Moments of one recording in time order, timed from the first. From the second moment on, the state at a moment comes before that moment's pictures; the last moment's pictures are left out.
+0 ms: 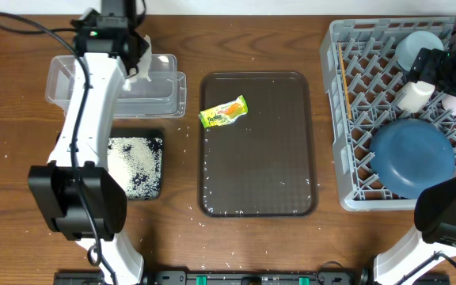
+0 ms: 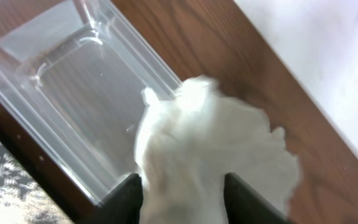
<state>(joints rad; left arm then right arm) -0.03 1.92 1.83 -0.91 -0.31 -0.88 -0.23 1.90 1.96 -1.27 0.26 0.24</state>
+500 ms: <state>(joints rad) -0.02 1.92 1.83 -0.91 0.09 -0.71 -0.23 1.90 1.96 -1.27 0.26 0.24</state>
